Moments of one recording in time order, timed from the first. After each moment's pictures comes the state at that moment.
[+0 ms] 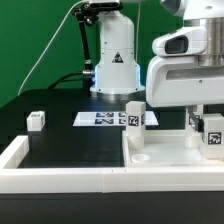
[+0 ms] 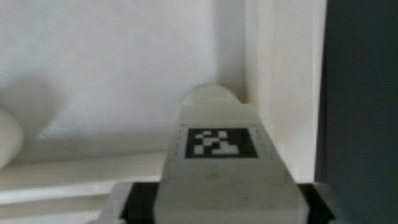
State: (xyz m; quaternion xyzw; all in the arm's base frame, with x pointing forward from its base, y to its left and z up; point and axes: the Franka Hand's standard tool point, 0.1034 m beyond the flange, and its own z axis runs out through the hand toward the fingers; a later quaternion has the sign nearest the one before) arm 0.617 0.118 0.073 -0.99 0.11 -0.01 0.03
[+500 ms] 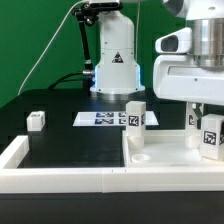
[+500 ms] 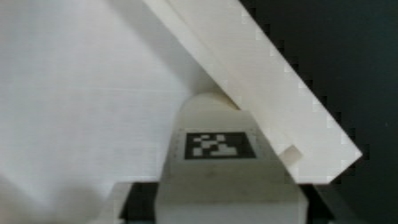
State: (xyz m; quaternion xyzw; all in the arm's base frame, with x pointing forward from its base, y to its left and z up) arm 0.615 0.122 0.072 -0.92 0.40 -0.01 0.03
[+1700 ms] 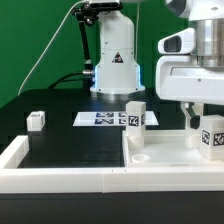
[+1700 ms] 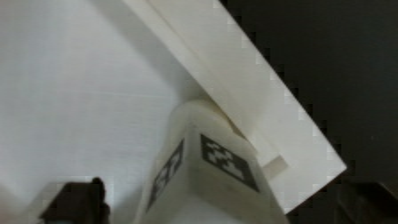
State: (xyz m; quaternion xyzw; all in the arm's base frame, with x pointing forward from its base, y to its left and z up) arm 0.616 0.126 0.072 -0.96 0.28 -0.01 0.03
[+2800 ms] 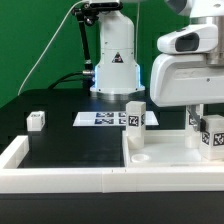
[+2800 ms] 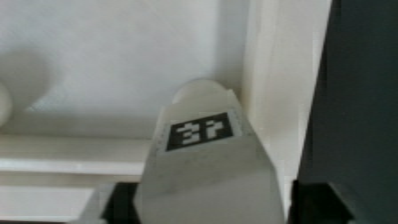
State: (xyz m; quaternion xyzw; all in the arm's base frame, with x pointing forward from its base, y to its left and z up) arm 0.619 0.124 0.075 -1.00 -0.03 -0.02 0.01
